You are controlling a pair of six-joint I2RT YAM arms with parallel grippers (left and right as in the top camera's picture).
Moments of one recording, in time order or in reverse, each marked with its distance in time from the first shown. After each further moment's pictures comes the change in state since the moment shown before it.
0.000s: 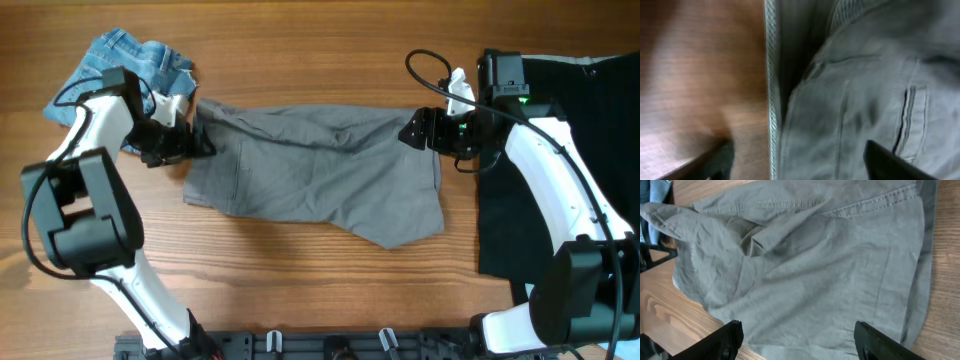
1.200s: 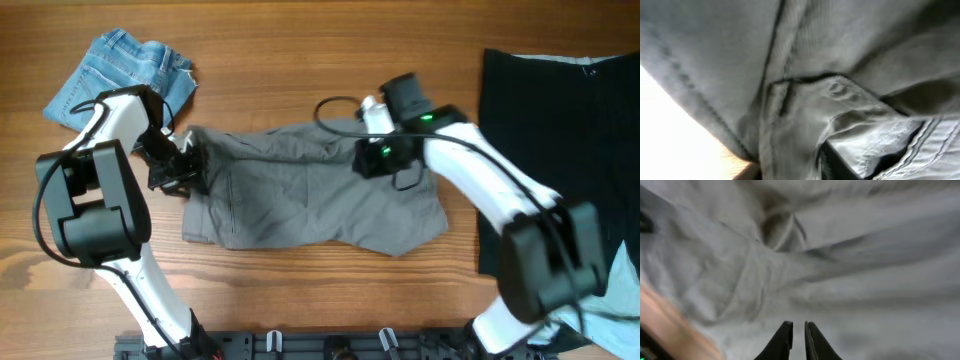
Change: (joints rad) left arm -0.055 0.040 -0.010 -0.297 -0.169 -0.190; right arm 0.345 0.156 -0.039 0.152 0.106 -0.018
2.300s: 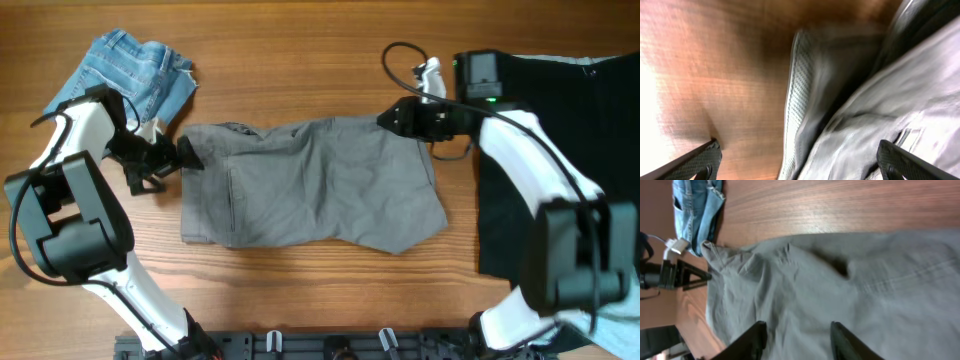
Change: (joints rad) left arm 0.137 -0.059 -0.015 0.154 0.104 -0.007; right arm -0.305 -0.050 0.005 0.150 -0.283 0.051
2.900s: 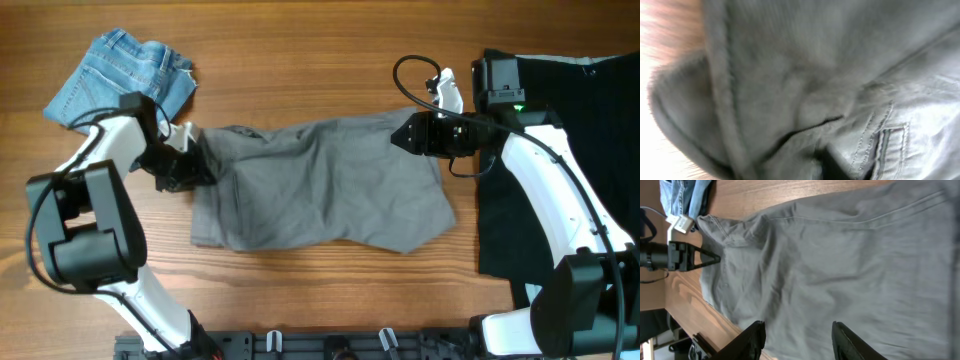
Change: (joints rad) left arm -0.122 -0.072 -0.191 0.150 0.065 0.052; right arm -0.009 -0.149 0.000 -0.254 0.055 -0.082
